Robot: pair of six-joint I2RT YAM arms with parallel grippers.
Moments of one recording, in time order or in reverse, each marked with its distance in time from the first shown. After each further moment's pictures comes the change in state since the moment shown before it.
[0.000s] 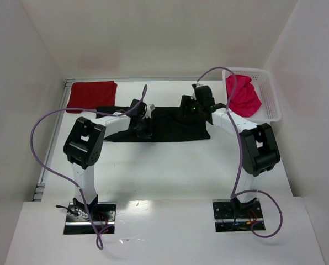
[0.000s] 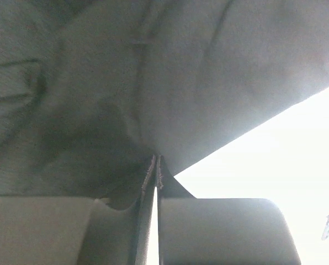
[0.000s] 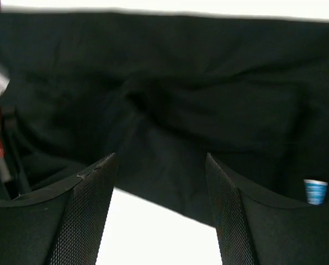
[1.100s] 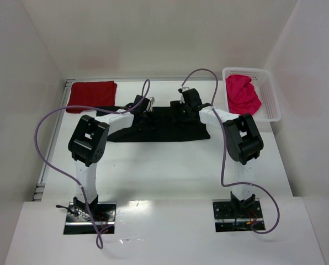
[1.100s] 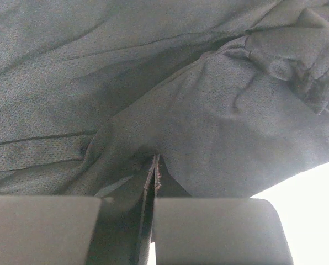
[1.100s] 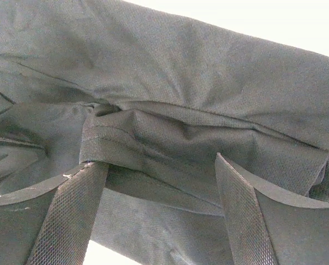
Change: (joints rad) left arm -0.018 0.063 0.098 0.050 -0.185 -0.039; right arm 0.078 0.228 0.115 0.027 0.055 -0.195
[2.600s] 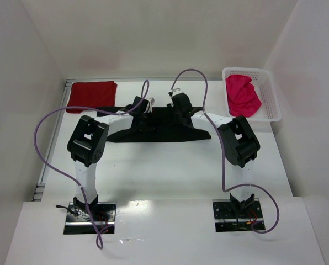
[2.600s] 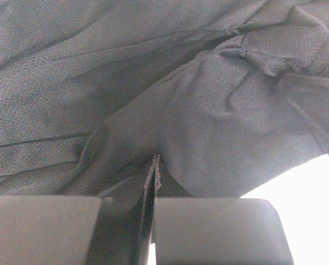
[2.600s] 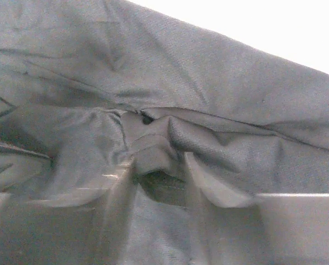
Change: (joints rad) left arm 0.003 -0.008 -0.042 0.061 0.047 -0.017; right arm 0.114 -0.012 -0.024 0.063 0.198 -0.075
